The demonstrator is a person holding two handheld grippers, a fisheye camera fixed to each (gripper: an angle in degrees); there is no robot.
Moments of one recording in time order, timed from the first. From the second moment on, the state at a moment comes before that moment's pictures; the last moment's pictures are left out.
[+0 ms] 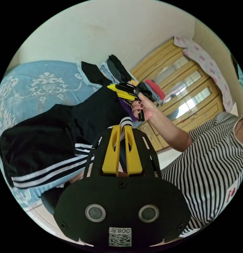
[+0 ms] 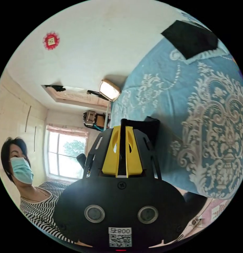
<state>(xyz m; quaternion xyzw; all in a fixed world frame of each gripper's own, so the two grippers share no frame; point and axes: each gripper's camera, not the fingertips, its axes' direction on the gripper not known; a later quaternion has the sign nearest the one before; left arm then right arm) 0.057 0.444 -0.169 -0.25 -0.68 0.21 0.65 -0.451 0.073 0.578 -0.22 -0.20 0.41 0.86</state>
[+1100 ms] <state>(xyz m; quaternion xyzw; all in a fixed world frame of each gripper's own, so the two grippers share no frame) 0.374 0.538 -0.653 0.19 -0.73 0.16 0.63 -0.787 -0.100 0.993 -0.50 -0.20 0.24 0.81</state>
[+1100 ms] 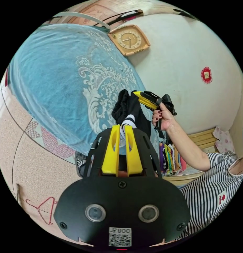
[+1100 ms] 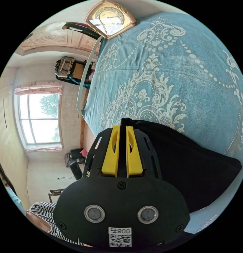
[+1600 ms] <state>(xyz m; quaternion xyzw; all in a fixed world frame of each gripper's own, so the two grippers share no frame) 0.319 0.523 -0.595 0.08 -0.83 0.18 0.52 -0.860 -0.200 0.976 -0.45 -0.22 0.14 0.85</state>
